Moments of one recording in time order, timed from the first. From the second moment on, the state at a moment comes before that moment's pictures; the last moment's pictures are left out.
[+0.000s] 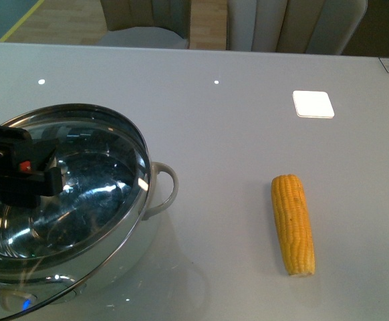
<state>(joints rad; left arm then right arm) -0.24 1.38 0.30 0.60 0.02 -0.07 0.00 0.01 0.02 0.00 0.00 0.00</state>
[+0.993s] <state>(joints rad) 0.77 2.02 0.45 1.17 0.37 0.21 0.00 0.01 0.02 0.00 0.00 0.00</state>
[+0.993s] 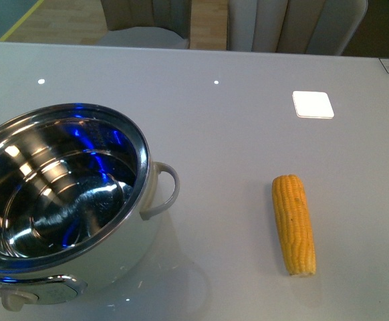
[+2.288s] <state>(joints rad) 0.66 2.64 0.82 1.39 0.35 0.21 0.00 0.01 0.02 0.00 0.00 0.00</state>
